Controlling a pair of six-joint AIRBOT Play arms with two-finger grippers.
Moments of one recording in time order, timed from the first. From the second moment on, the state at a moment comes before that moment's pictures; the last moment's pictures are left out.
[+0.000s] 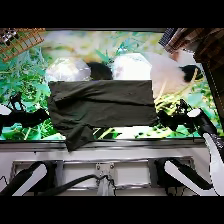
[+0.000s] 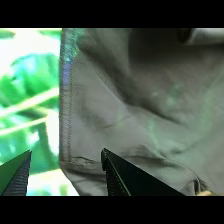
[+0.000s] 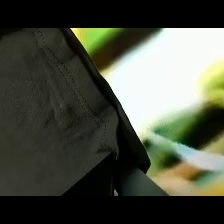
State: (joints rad) left arm 0.35 -1.06 0.64 1.17 -1.06 -1.45; right arm -0.34 -1.10 0.53 -1.04 0.98 1.56
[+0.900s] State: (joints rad) left arm 0.22 -1.18 0.58 1.12 -1.07 -1.42; right arm -0.34 -1.10 0.53 -1.04 0.98 1.54
